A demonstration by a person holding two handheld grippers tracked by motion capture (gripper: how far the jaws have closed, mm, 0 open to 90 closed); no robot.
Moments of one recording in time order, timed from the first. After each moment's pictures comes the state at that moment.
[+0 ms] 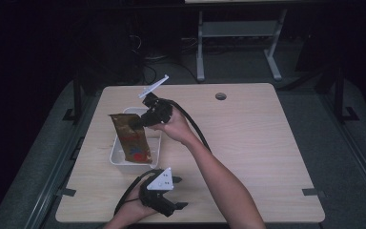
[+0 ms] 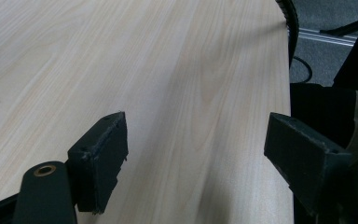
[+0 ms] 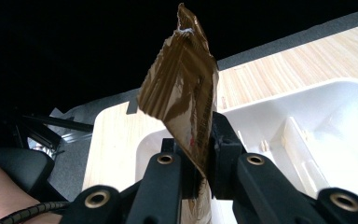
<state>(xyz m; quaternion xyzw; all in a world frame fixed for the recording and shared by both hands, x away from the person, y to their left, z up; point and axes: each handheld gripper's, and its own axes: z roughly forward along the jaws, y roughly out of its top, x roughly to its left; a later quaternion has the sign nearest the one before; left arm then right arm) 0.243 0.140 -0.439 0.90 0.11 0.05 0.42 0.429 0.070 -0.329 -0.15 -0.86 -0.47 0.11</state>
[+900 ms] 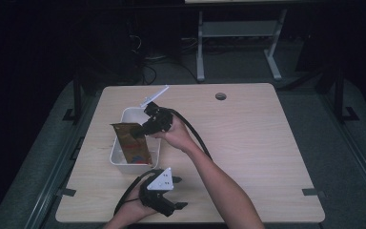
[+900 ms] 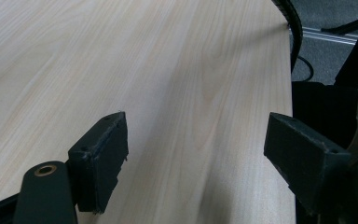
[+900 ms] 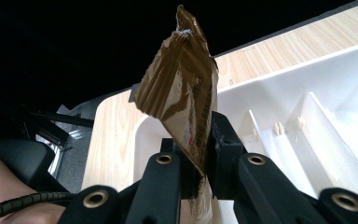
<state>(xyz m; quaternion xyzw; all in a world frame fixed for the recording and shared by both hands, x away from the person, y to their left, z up) 0.243 0.141 -0.440 0.90 0.11 0.05 0.41 0.423 0.071 -0.358 -0.15 -0.86 -0.46 0.13</state>
